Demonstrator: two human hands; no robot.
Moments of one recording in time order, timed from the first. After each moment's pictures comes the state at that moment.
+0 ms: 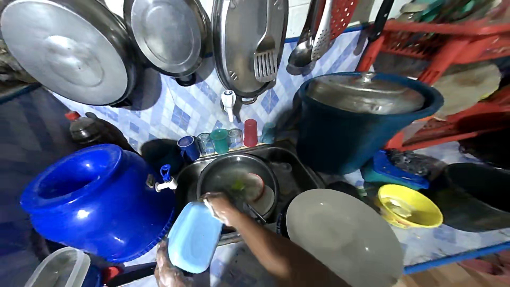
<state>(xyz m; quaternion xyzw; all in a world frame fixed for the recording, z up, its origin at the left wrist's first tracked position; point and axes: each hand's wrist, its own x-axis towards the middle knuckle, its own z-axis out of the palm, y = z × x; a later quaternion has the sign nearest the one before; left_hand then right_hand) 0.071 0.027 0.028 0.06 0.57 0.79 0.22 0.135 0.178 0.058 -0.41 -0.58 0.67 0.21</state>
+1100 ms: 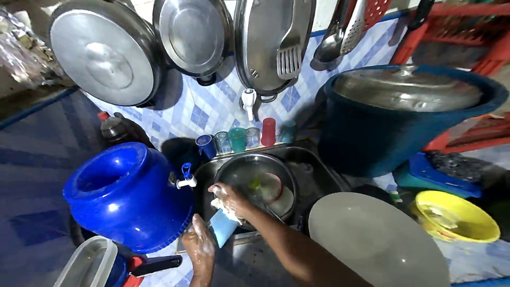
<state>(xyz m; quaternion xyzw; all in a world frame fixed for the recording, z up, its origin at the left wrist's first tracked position) 0.061 0.065 0.040 0.32 0.70 0.63 -0.01 0.127 0.188 0.078 -0.31 -0.78 0.51 0.16</state>
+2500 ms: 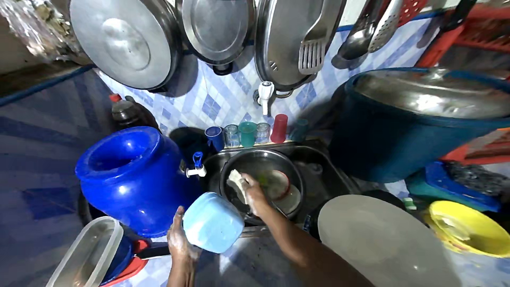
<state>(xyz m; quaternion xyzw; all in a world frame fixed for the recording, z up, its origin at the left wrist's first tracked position) 0.019 0.043 0.051 0.06 0.53 0.80 0.28 0.134 0.191 0.034 -0.42 -0.59 0.61 0.32</state>
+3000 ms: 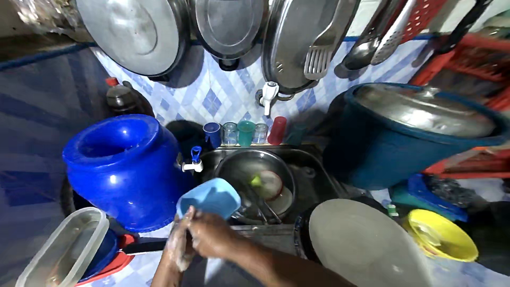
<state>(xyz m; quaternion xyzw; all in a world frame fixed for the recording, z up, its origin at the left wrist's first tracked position) 0.017 0.018 0.048 0.11 0.53 0.68 0.49 0.114 0.094 0.080 -0.16 -0.92 0.36 0.02</state>
